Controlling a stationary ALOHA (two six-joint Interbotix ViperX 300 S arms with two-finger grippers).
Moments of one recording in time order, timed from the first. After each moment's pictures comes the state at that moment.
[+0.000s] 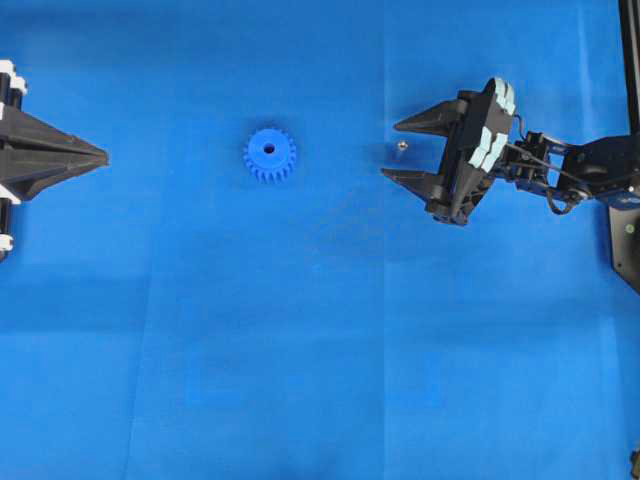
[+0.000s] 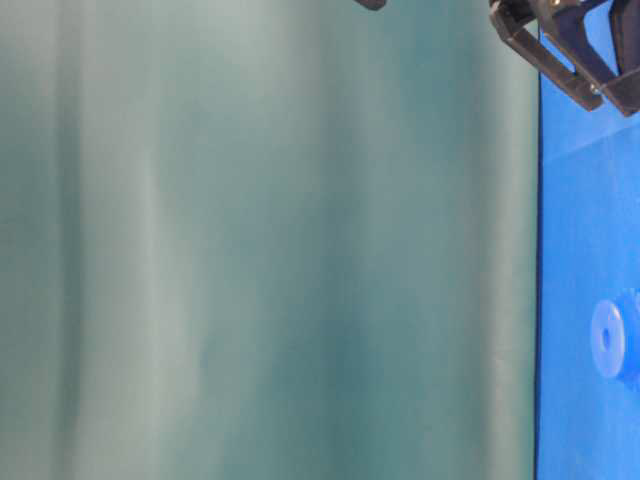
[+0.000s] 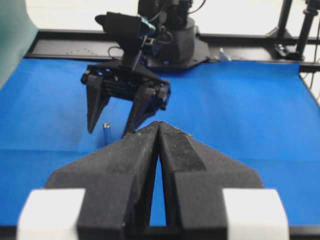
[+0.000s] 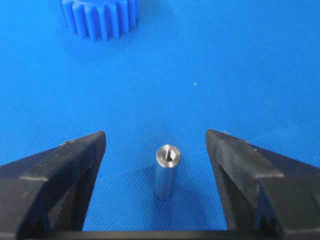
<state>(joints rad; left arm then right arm) 0.02 -1.01 1.22 0.00 -0.26 -0.01 -0.21 0.13 1.10 0.14 -0.87 0.10</state>
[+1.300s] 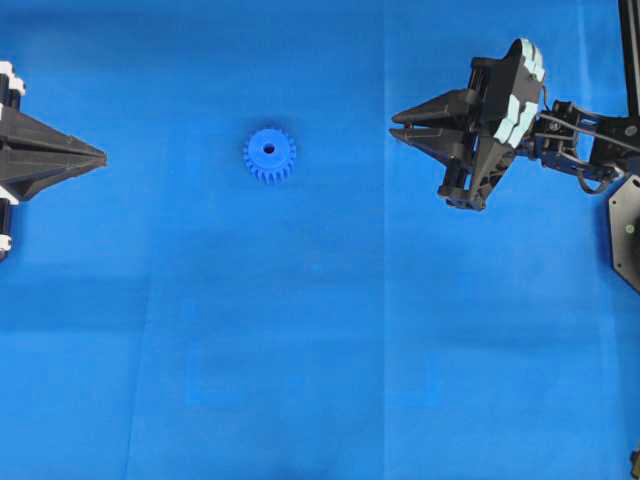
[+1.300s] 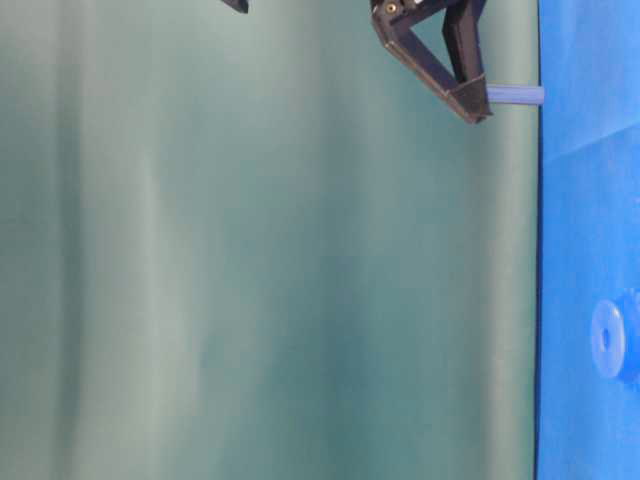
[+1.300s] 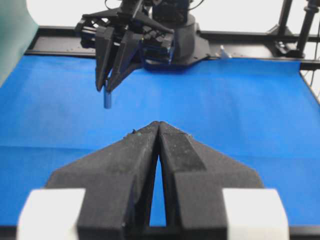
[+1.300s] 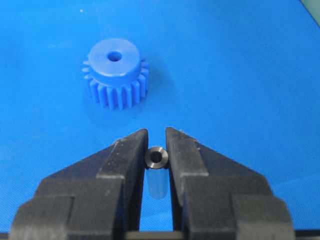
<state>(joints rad) 0.02 -1.02 1.23 0.00 -0.25 -0.01 -0.21 -0.23 1.03 0.17 -0.46 0.01</state>
